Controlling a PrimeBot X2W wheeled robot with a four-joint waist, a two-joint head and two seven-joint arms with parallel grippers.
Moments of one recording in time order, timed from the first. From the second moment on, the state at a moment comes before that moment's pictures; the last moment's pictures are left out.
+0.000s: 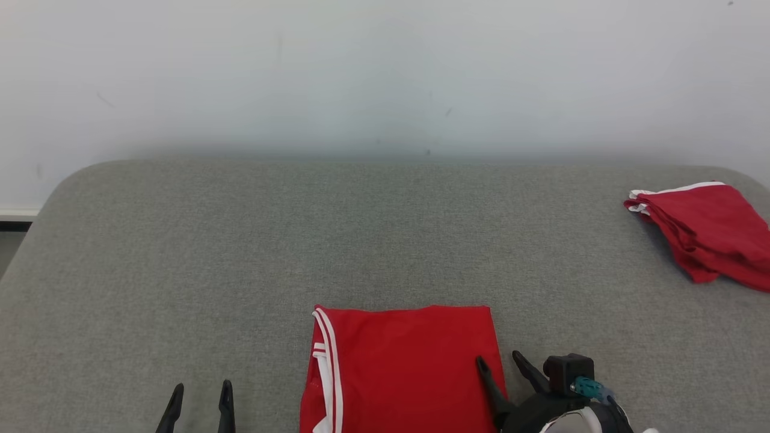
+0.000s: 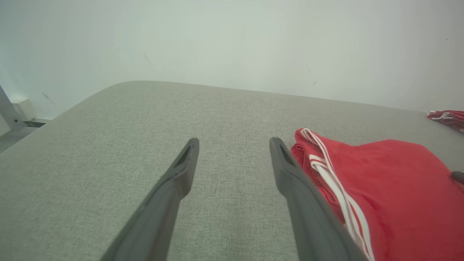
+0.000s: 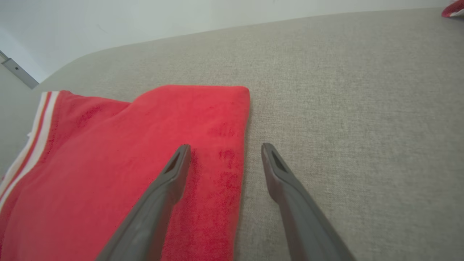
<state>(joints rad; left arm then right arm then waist) 0.08 0.05 0.02 0.21 -0.16 -0.12 -0.26 -0.33 -0.05 0.30 0.85 0.34 0.13 -0.24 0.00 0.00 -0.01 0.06</state>
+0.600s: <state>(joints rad) 0.08 0.05 0.02 0.22 -0.17 -0.12 -0.26 -0.47 -0.05 0.46 1.08 0.54 0.13 -0.25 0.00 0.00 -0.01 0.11</state>
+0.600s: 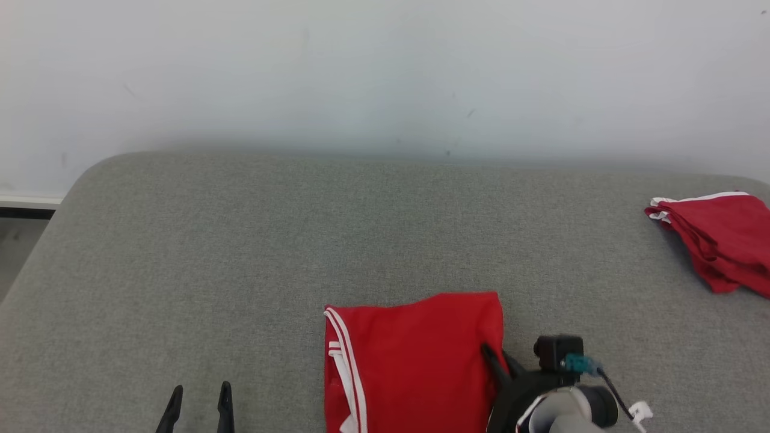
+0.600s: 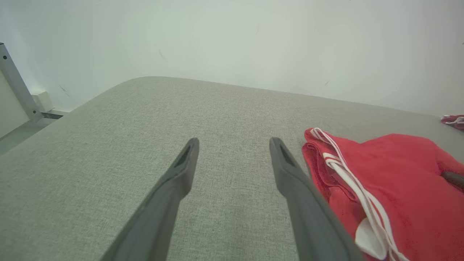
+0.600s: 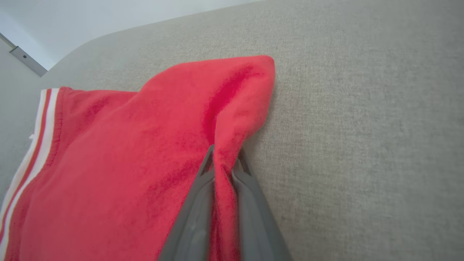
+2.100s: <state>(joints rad) -0.14 0.05 0.04 0.02 -0.14 -0.11 -0.26 -1.19 -0.76 0.66 0.90 0.50 0.13 0.10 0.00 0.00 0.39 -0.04</state>
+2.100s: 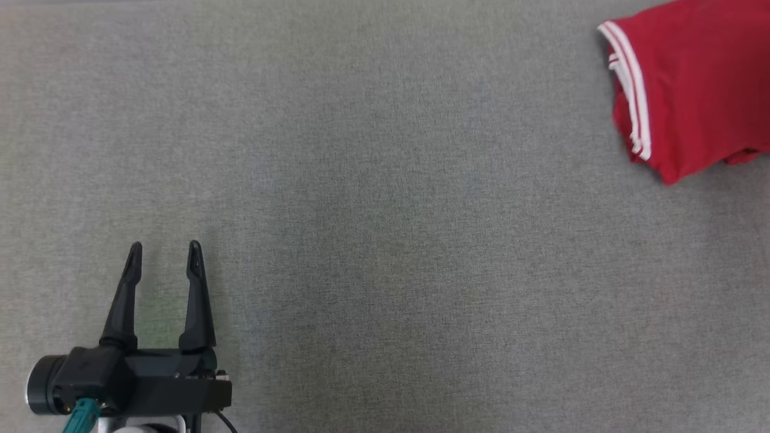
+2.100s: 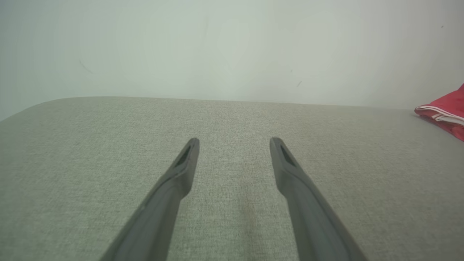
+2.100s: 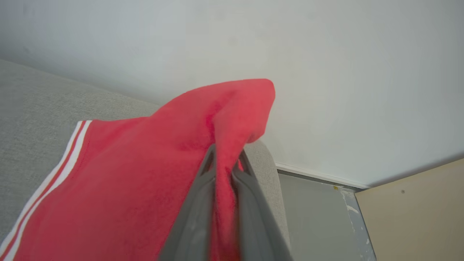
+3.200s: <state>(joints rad) -0.13 0.05 0.06 0.06 -0.15 -0.12 -0.26 -1.26 -0.75 0.67 1.02 0.48 0.13 -0.08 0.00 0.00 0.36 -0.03</state>
